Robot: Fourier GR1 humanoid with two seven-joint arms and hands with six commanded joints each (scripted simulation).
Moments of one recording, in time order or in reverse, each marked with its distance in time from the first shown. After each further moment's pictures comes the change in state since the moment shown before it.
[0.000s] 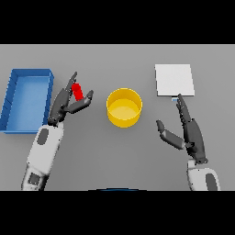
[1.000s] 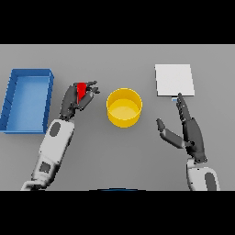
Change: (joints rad) left arm -0.137 -0.068 0.066 0.256 -0.017 0.136 -0.190; right arm -0.010 0.009 -0.007 0.011 -0.013 -0.002 -0.008
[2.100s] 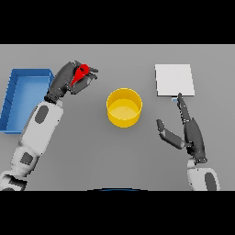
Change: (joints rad) left arm -0.091 0.223 -0.223 -0.244 -0.073 -0.165 0.187; right arm 0.000 -0.020 0.017 -0.006 0.067 -0.022 -0.001
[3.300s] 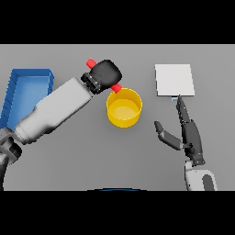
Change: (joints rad) left arm -0.458 0.103 -0.713 0.184 -0.622 -0.315 0.025; right arm 0.025 0.040 -0.004 -0.004 -0.027 -0.009 0.008
